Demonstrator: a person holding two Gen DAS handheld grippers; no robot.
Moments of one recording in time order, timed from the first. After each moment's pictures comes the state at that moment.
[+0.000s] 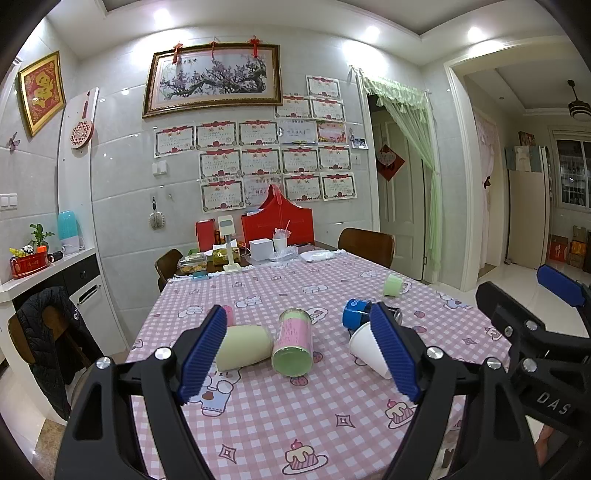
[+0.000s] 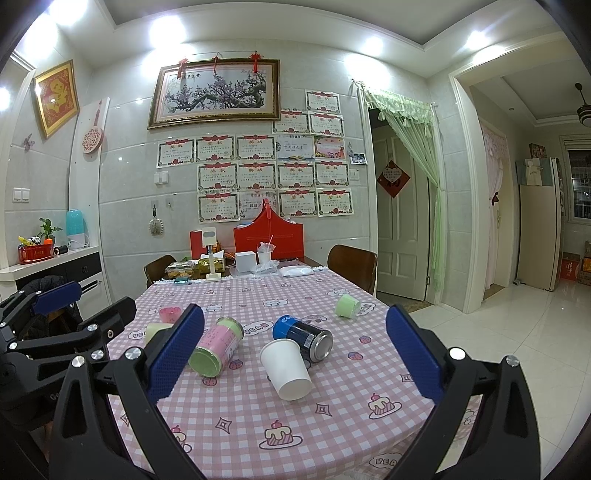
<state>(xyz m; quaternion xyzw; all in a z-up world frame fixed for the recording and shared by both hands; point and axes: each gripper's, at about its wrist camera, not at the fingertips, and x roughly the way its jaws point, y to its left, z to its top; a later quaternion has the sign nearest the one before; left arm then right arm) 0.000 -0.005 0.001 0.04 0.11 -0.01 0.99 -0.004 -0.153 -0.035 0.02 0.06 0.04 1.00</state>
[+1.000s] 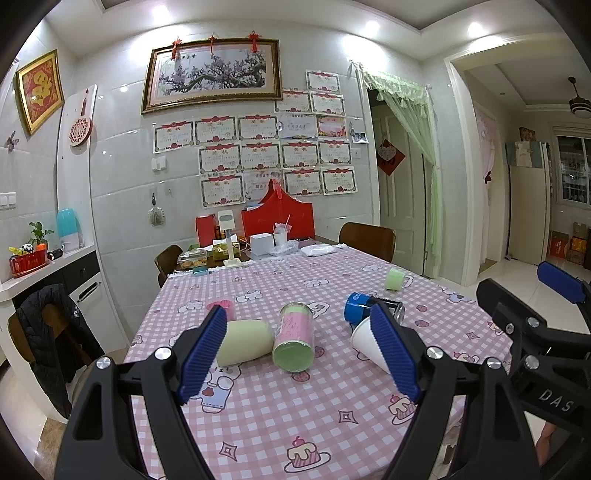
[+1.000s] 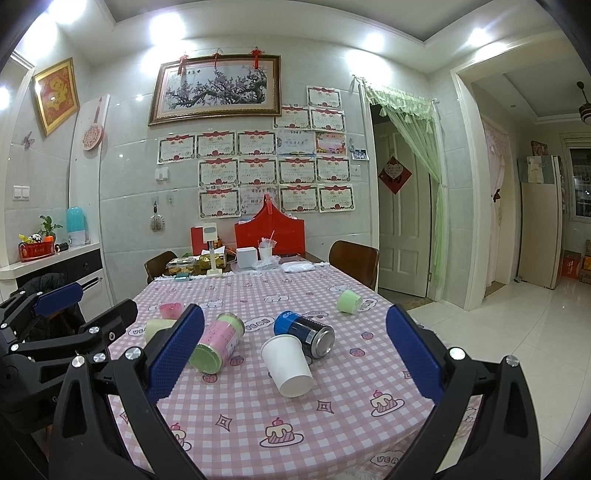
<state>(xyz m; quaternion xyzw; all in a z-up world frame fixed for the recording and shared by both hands) 0.008 0.003 -0.013 0.05 0.12 0.00 0.99 -0.001 -0.148 -0.040 0.02 0.06 0.04 1.00</state>
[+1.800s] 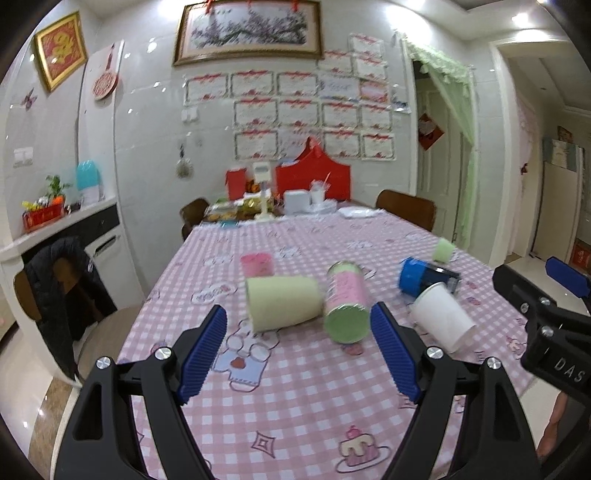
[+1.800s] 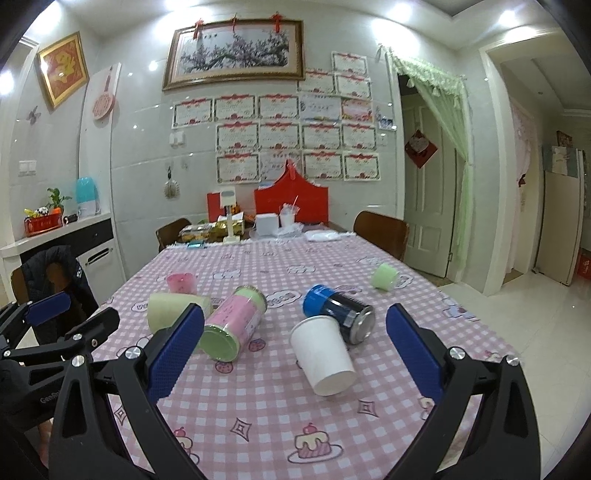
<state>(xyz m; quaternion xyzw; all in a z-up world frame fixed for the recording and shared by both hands) 0.066 0.070 -0.060 0.01 0.20 0.06 0.98 0.072 -0.106 -0.065 0.00 0.13 0.09 0.99</state>
